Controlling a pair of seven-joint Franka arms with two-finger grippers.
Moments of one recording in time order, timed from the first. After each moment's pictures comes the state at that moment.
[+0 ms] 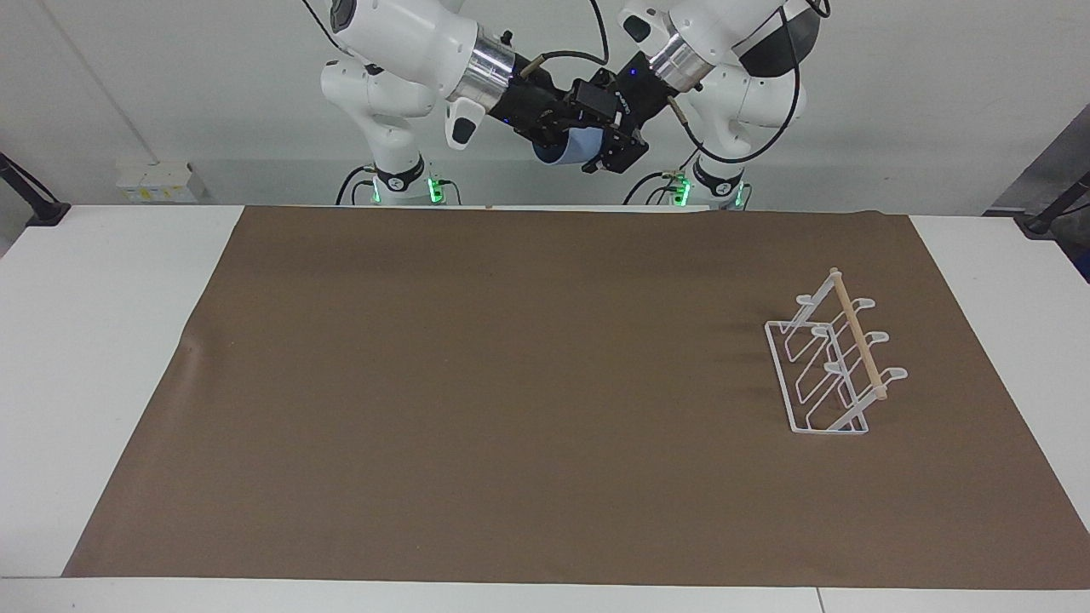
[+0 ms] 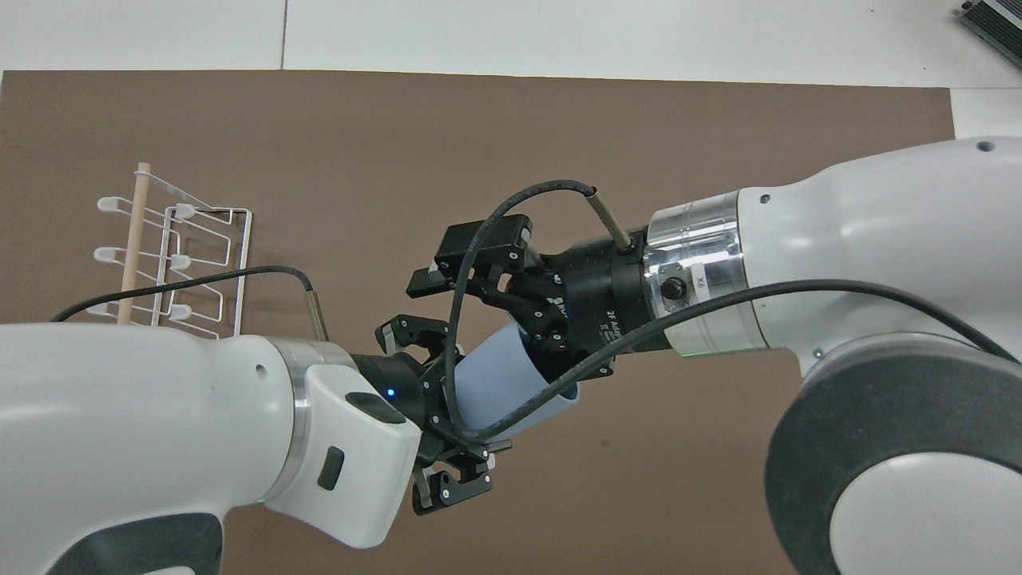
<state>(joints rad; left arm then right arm) -0.45 -0.24 -0.14 -1.89 -0.59 1.90 0.83 -0.20 0.00 0.64 -1.64 0.96 1.89 0.76</state>
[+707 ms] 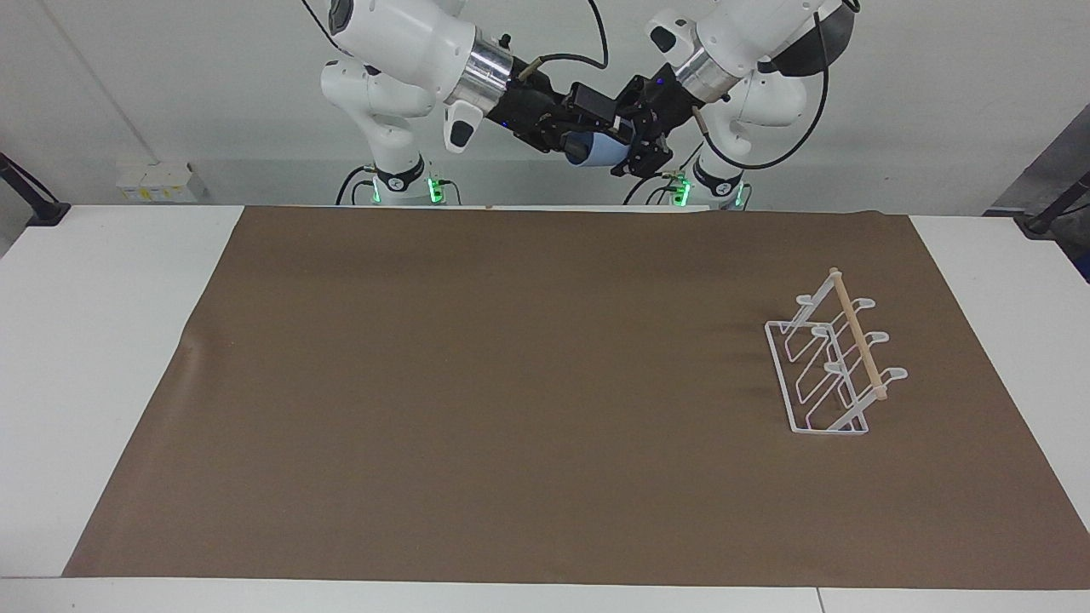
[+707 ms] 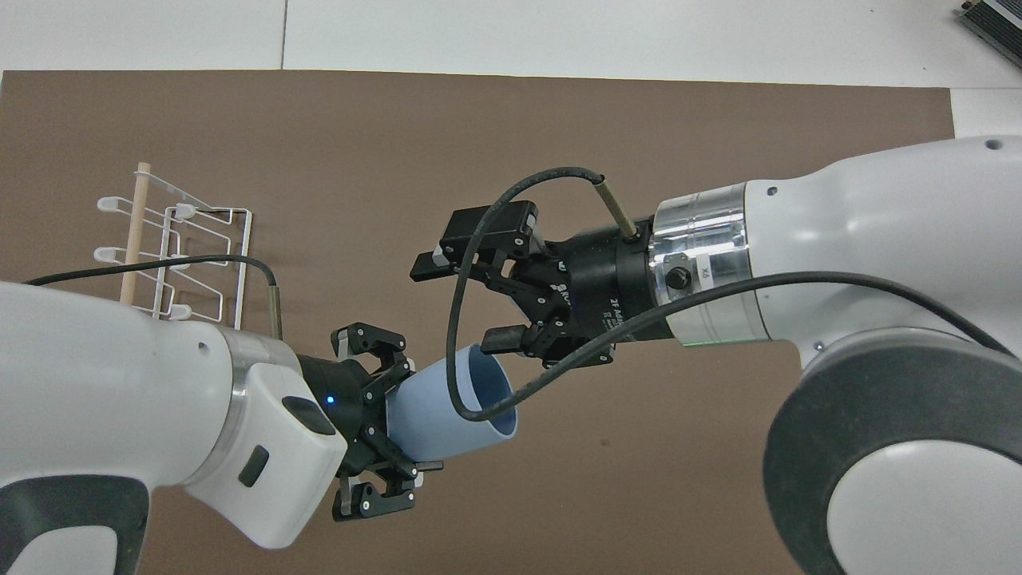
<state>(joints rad) -0.36 -0.26 -0.13 -1.89 -0.59 1.71 1.03 -0.20 0.01 0.64 -1.64 0.96 1.94 0.74</state>
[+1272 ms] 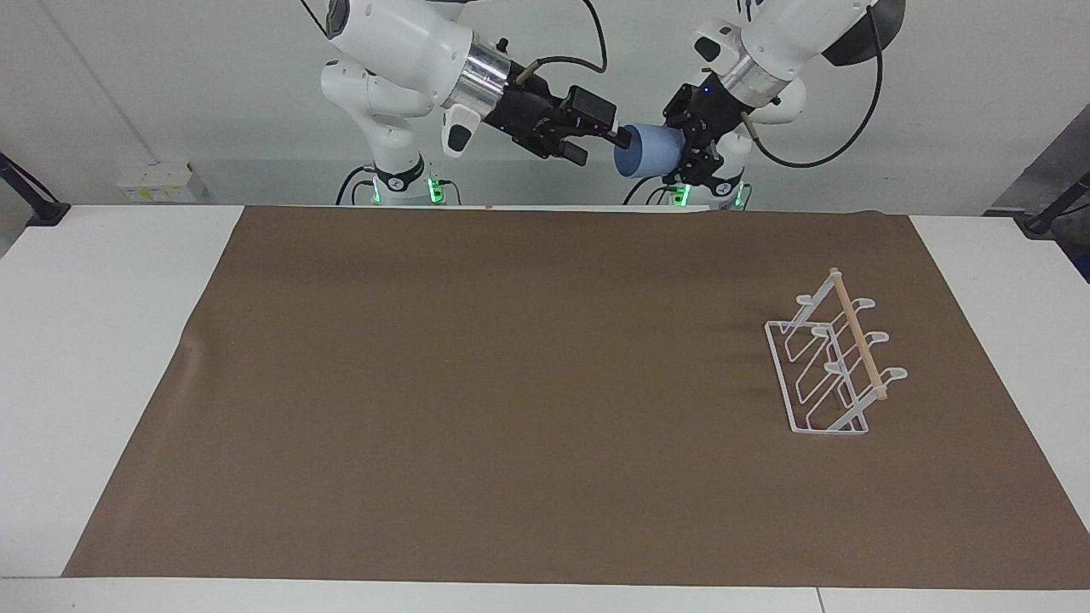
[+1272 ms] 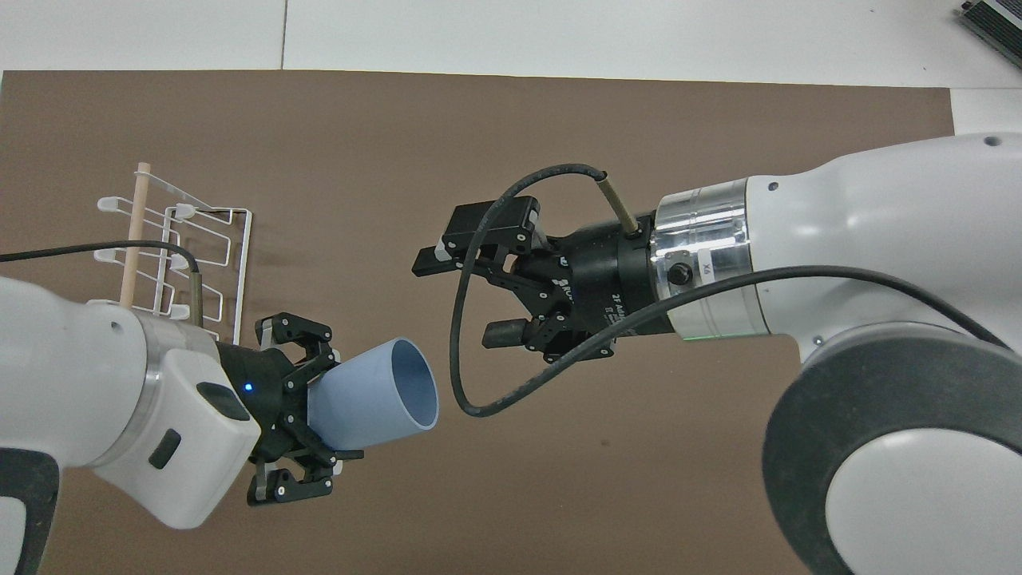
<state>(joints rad) -0.25 -0.28 -0.13 -1.89 -0.40 1.60 1.10 -0.20 0.01 0.64 -1.64 0.96 1.94 0.72</state>
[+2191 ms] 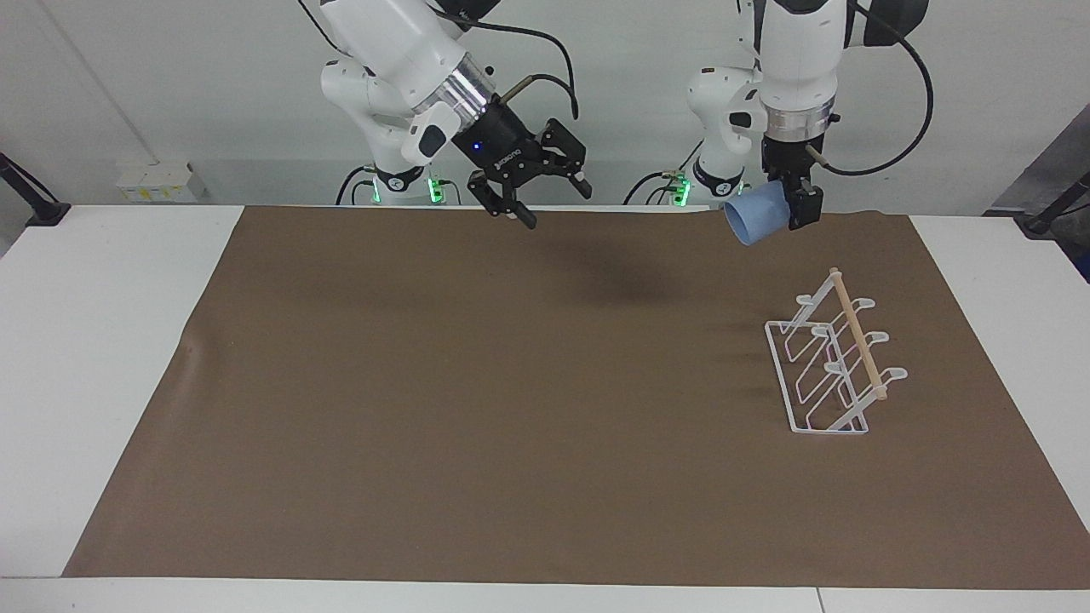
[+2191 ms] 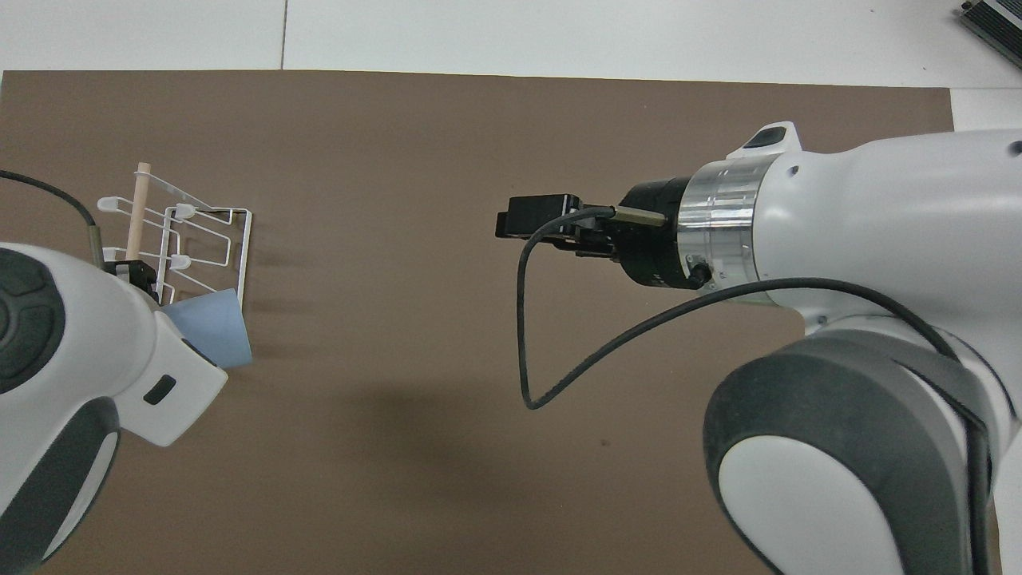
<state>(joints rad) -0.24 -0.22 -0.13 -1.93 0.35 1.62 1.10 -0.22 0.02 0.63 -1.66 0.51 2.09 0.34</state>
